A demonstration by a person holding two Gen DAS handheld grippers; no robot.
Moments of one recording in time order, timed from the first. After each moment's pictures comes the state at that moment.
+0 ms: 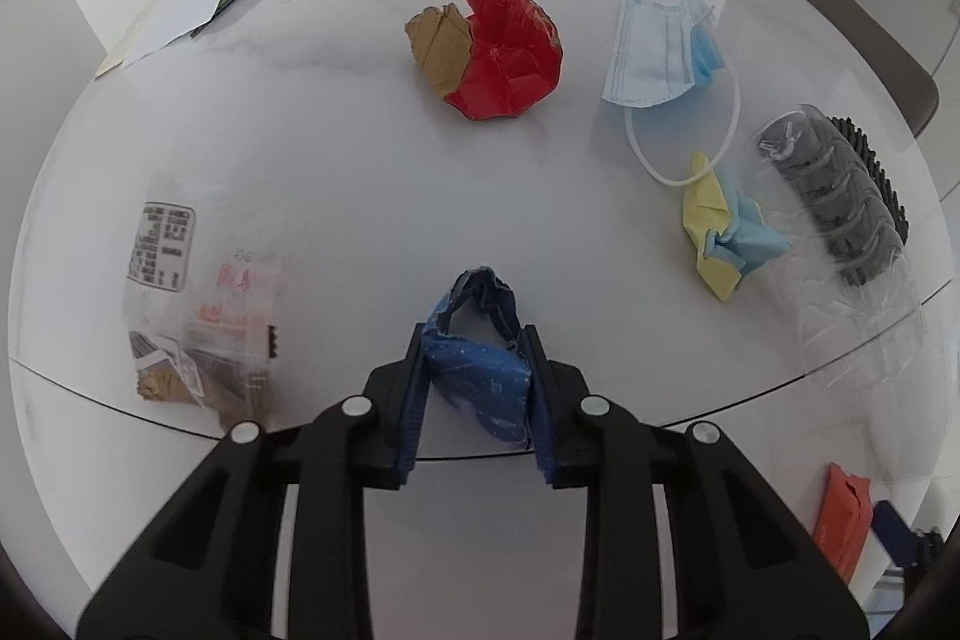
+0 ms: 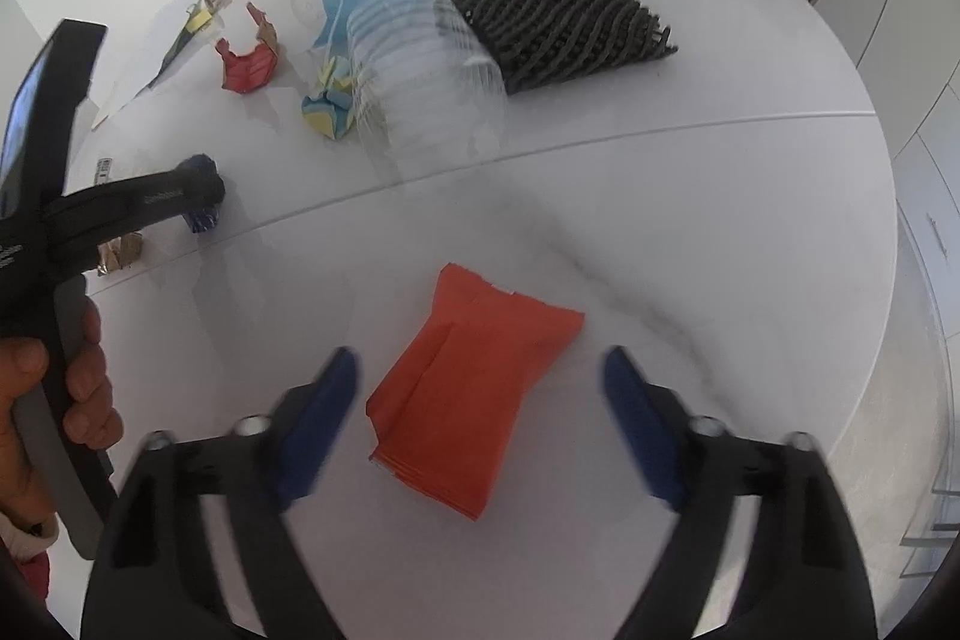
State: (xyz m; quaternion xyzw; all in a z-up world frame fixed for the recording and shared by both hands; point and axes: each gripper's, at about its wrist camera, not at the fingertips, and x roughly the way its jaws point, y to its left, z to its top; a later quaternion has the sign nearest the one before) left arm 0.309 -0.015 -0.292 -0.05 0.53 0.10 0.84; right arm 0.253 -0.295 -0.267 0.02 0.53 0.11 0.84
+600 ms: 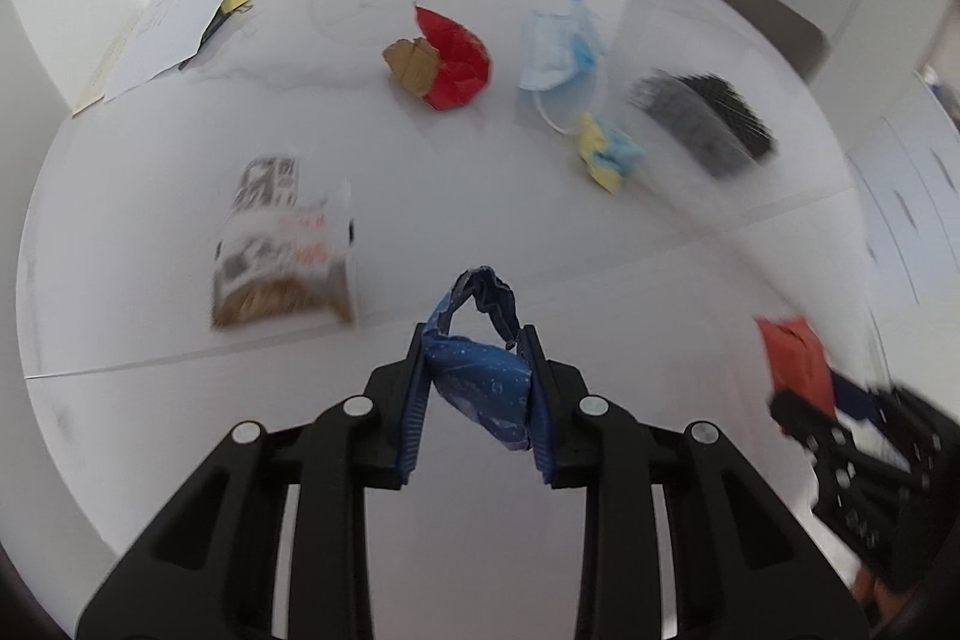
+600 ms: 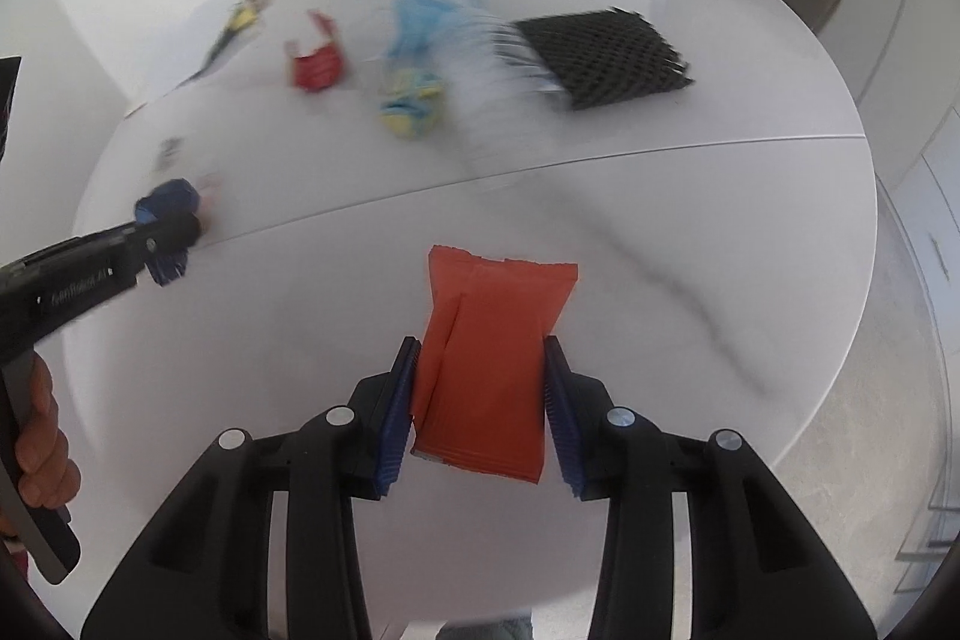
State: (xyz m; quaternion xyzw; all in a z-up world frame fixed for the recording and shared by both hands) left arm 0.209 -0.007 -0.228 -0.03 0.52 -0.02 0.86; right arm 0.202 -0.277 -0.226 0.01 0.50 0.15 0.85
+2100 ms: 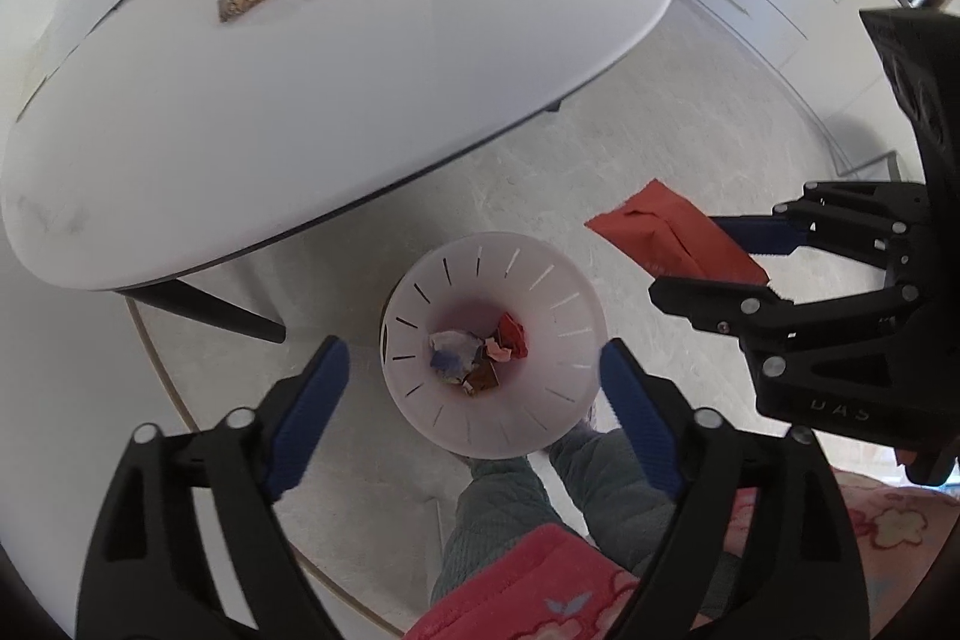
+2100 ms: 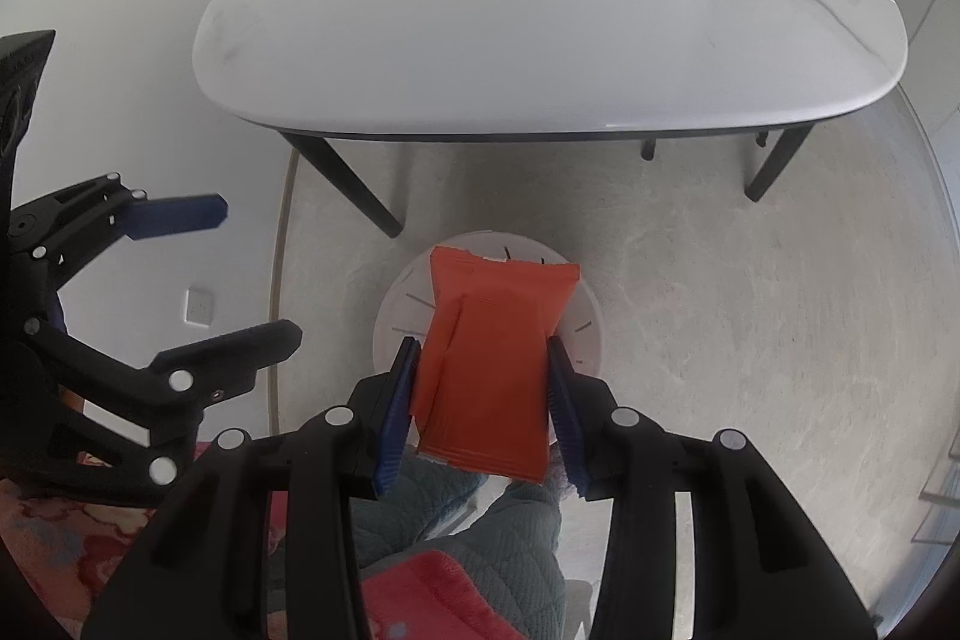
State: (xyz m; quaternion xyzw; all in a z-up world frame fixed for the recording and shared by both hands) left arm -0.059 0.062 -0.254 0.11 0.58 -0.19 0.78; right arm -0.056 -0.149 -0.258 -0.01 0.58 0.19 0.79
